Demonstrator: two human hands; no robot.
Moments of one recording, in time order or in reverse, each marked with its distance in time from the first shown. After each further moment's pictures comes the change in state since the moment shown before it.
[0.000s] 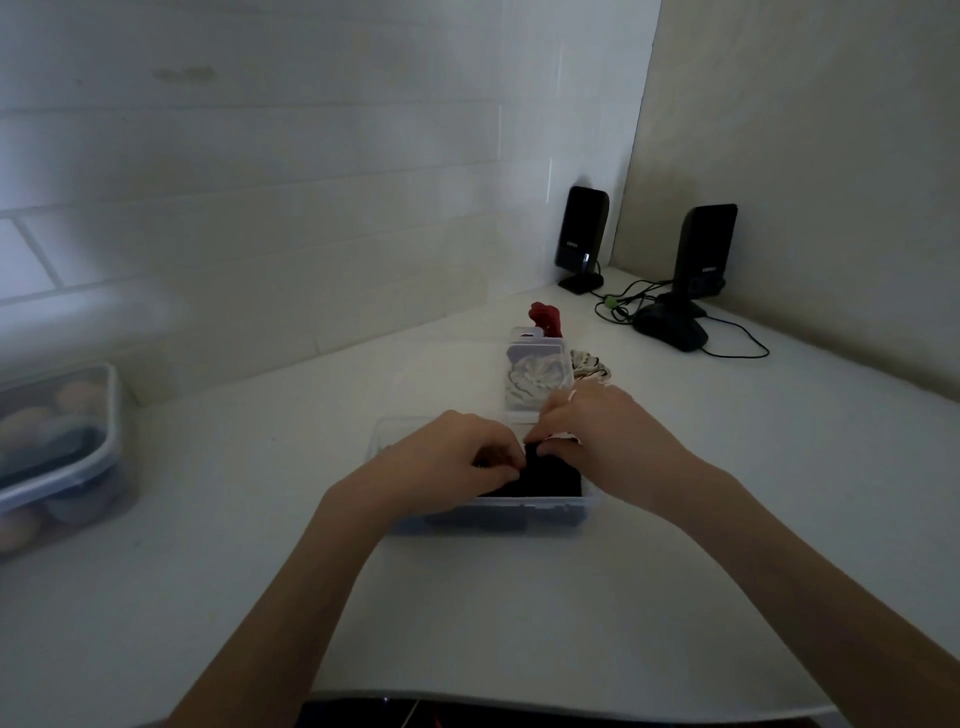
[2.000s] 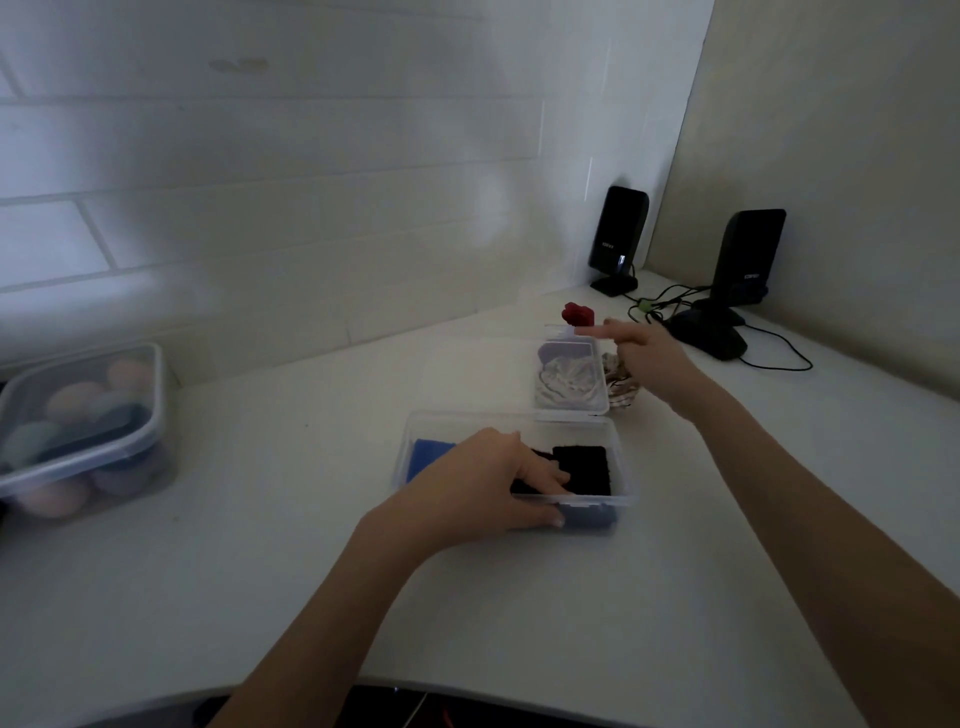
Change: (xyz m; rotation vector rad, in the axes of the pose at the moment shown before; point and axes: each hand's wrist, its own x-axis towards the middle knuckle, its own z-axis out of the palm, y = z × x) left_hand -0.014 0.007 0.014 -0.077 0.010 0.018; right_hand 0.065 0.074 0.008 0.711 0.141 0.522
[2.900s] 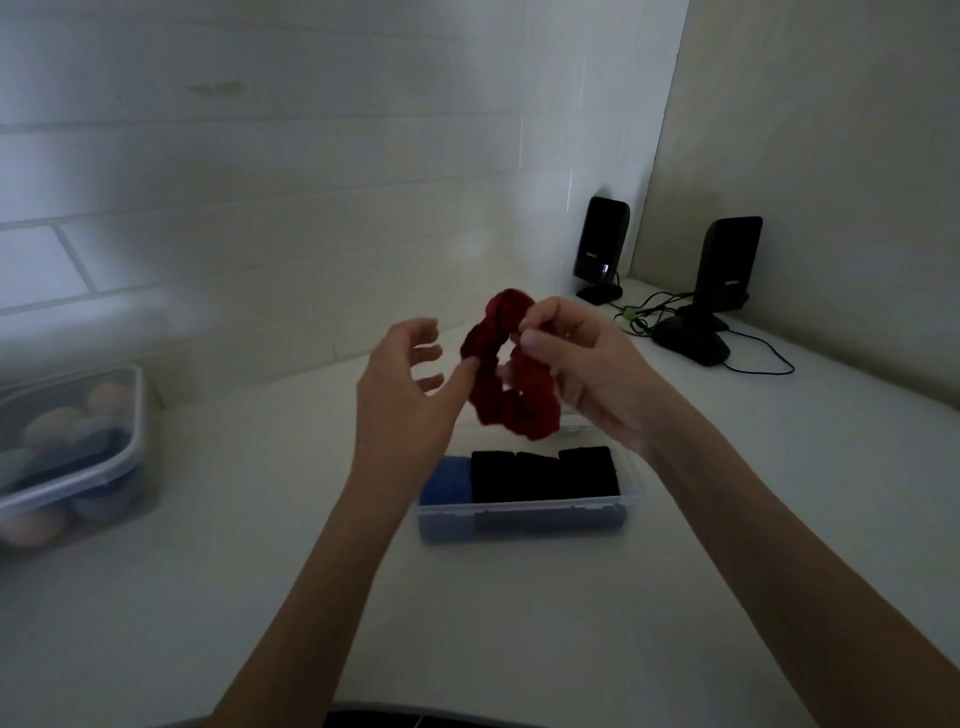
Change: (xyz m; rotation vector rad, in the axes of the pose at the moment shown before) left_hand 0.011 0.003 -0.034 -0.373 0.919 -0.168; right_hand -0.063 -0.072 0.016 0.889 -0.370 -0.178
